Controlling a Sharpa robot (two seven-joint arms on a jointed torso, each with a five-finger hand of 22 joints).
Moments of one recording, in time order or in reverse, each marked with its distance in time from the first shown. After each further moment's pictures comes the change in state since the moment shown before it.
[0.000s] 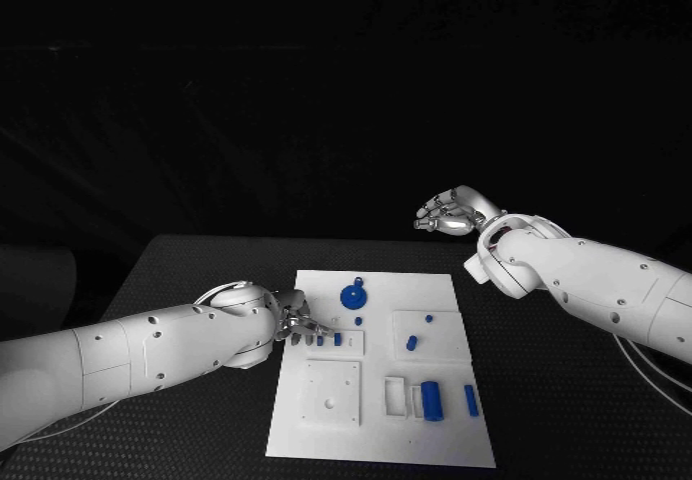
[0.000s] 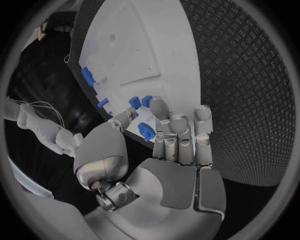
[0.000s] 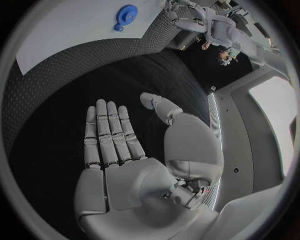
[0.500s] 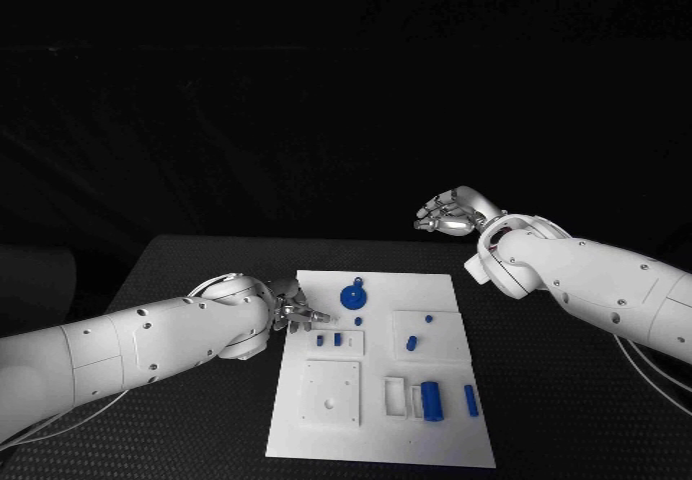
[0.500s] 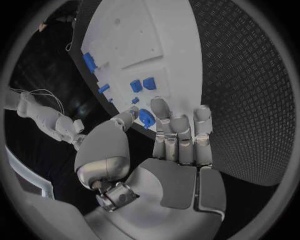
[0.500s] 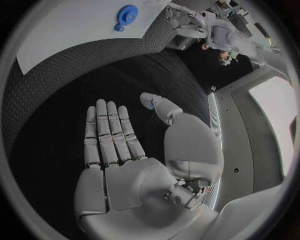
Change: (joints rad) left arm 0.001 -0.023 0.041 -0.002 0.051 -0.040 0.018; left_hand 0.084 0.092 -0.045 -0.053 0.000 -0.029 0.010 -0.012 -0.002 -0.013 0.013 -0.019 -0.007 -0.015 0.007 -0.019 -0.009 0.000 -0.017 0.006 -0.003 0.000; right arm -0.001 -0.003 0.000 0.001 0.000 0.000 0.000; right_hand 0.000 0.000 0.000 0.000 0.000 0.000 0.000 0.000 -0.001 0.000 0.000 -0.004 0.000 0.000 0.000 0.000 0.000 0.000 0.000 0.000 0.000 0.000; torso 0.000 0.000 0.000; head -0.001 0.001
